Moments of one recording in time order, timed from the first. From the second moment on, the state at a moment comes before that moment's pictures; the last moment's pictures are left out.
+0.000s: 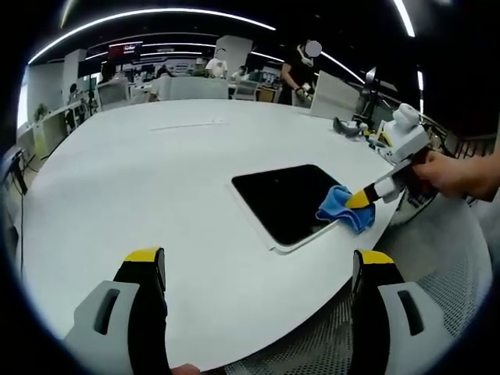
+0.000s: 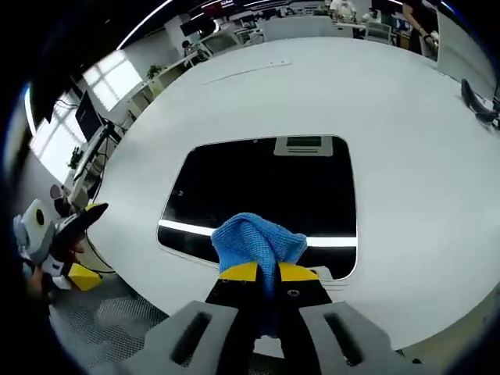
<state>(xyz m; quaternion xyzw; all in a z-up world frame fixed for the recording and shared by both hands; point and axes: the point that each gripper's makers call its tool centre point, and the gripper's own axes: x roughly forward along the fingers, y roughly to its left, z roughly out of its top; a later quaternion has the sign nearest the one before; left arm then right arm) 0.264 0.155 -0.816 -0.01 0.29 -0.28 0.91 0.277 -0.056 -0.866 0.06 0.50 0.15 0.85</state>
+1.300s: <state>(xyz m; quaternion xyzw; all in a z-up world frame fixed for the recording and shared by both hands) 0.262 0.156 -0.816 -0.01 0.30 -0.28 0.91 0.279 -0.105 -0.865 0.07 0.50 0.13 0.85</state>
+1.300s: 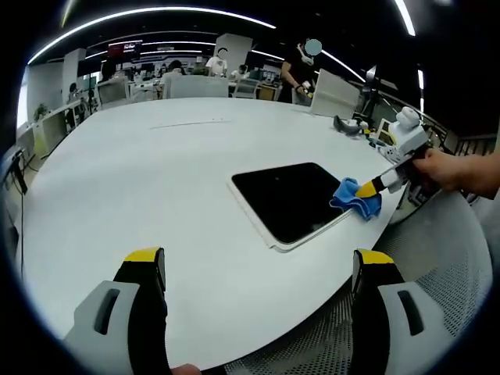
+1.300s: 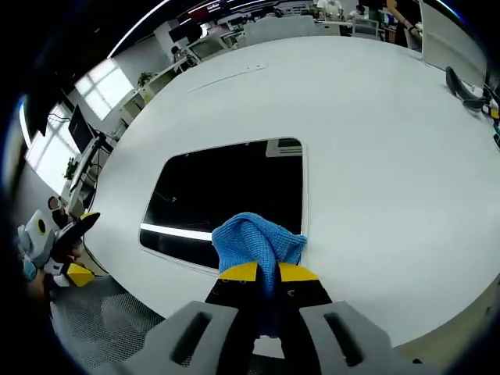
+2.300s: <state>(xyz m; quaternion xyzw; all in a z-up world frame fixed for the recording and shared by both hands) 0.264 0.158 -0.816 -0.01 0.29 -0.28 0.92 0.323 -0.109 -0.866 0.05 0.50 0.11 0.86</state>
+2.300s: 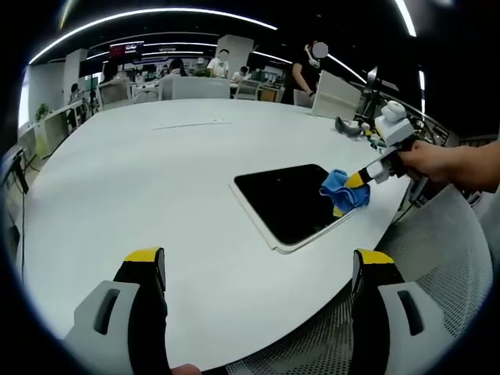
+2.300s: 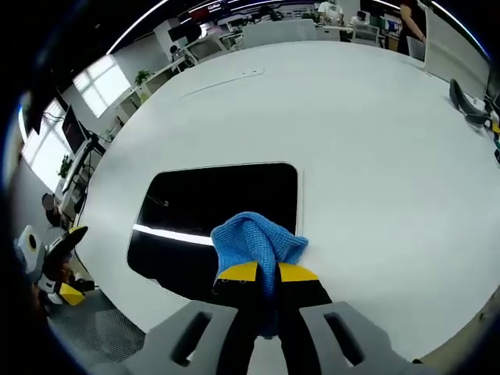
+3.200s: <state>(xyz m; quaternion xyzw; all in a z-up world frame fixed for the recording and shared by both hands) 0.266 0.161 -0.815 -0.01 0.29 -0.27 0.92 0.375 -0.112 -0.866 0.03 0.49 0.10 0.86</state>
